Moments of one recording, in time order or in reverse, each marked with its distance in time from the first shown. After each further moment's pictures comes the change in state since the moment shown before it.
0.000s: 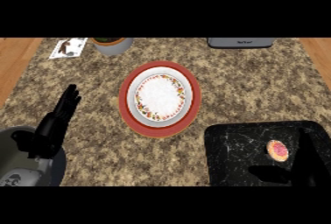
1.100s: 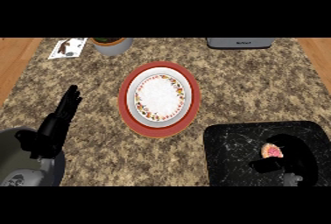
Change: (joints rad) left arm 0.007 -0.052 0.048 0.005 -0.064 -0.033 0.018; right arm -0.106 0.020 -0.108 0.280 -0.052 0.056 -0.149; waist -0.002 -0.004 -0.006
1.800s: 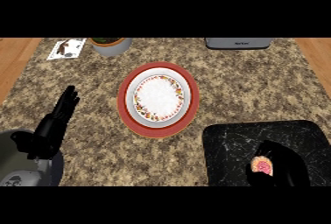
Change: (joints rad) left arm 0.010 -0.008 0.032 -0.001 -0.014 -0.027 -0.004; right arm 0.122 -0.075 0.175 -0.065 0.106 -0.078 -0.351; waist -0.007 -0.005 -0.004
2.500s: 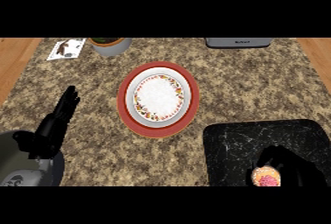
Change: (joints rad) left arm -0.002 -0.020 0.019 0.013 -0.019 -0.017 -0.002; right arm 0.108 -0.017 0.153 -0.438 0.223 -0.023 0.010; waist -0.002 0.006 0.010
